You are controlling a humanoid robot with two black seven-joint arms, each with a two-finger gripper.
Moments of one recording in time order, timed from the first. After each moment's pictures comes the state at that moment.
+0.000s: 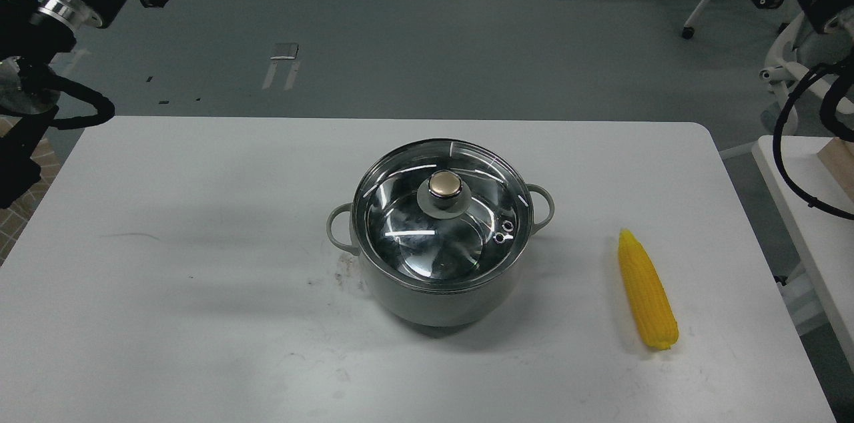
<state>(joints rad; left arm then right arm) -0.92 0.64 -0.79 -0.72 0.06 -0.49 -0.27 0.94 -0.45 1.12 0.66 -0.39 0.49 0.16</state>
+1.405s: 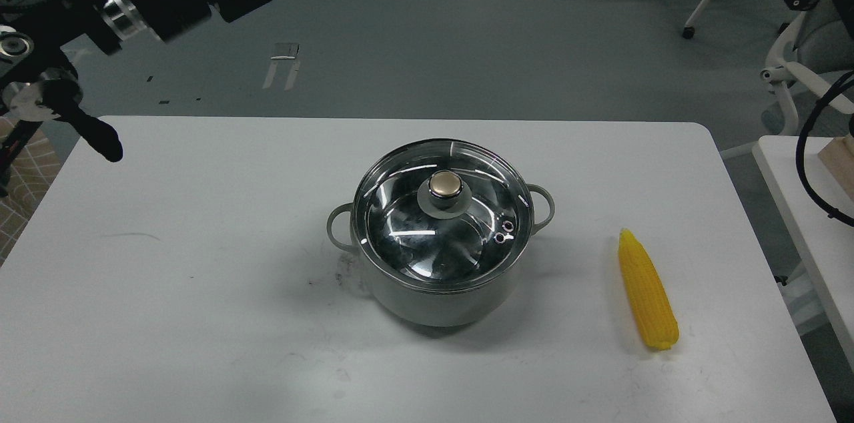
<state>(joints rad) -0.87 0.80 -0.80 -1.35 0.81 -0.49 -0.34 0.84 -0.50 1.23 0.77 -0.38 0.49 0.16</state>
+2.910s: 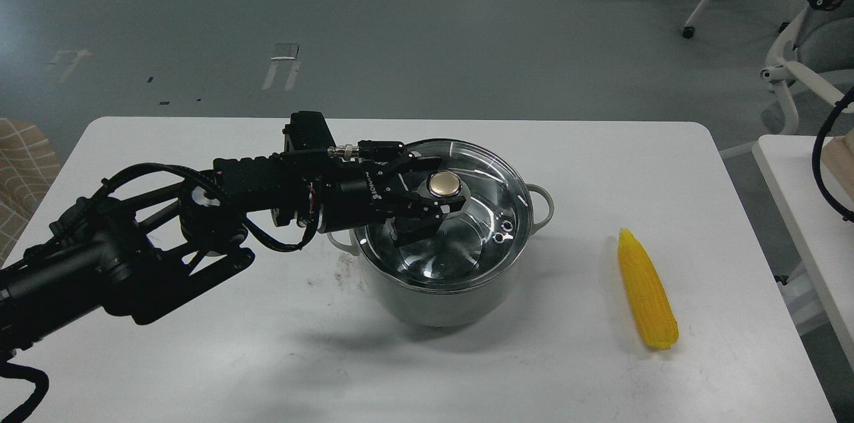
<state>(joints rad) -0.67 0.49 -0.58 -1.44 2.18 -0.13 -0.38 0.83 -0.52 1.25 0.77 -0.38 0.49 0.16</state>
